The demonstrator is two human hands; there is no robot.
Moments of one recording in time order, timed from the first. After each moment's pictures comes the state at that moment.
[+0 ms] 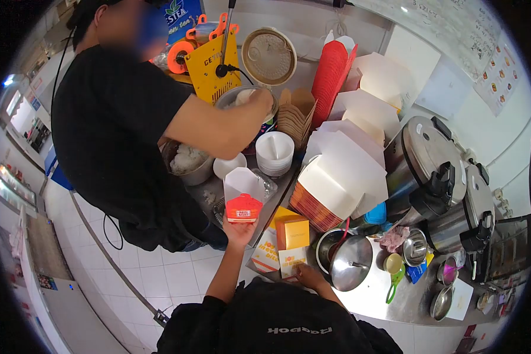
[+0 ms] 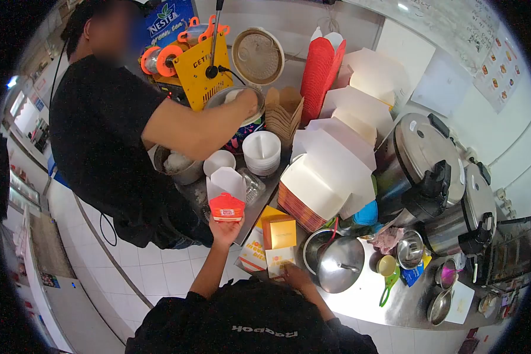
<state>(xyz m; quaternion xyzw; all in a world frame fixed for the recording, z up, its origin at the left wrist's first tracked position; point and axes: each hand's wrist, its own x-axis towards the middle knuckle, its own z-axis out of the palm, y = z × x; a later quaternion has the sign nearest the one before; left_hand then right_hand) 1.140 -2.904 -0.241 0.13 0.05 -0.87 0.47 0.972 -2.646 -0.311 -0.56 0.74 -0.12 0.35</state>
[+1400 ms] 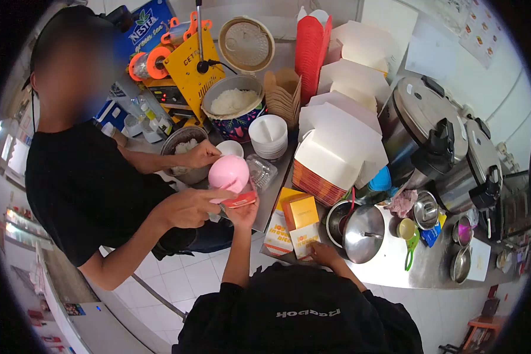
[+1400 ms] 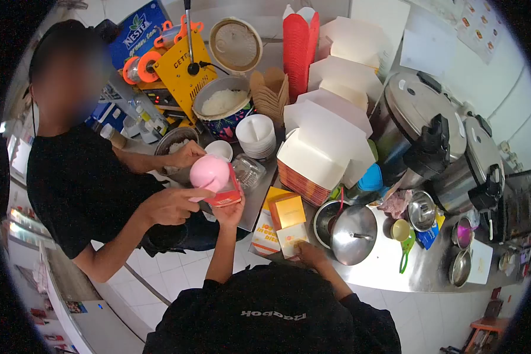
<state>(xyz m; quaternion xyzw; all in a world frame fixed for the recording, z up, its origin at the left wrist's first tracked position) 1.150 -2.933 -0.278 0.04 0.05 -0.89 0.46 0.981 -2.643 -0.292 -0.51 0.77 -0.14 0.36</state>
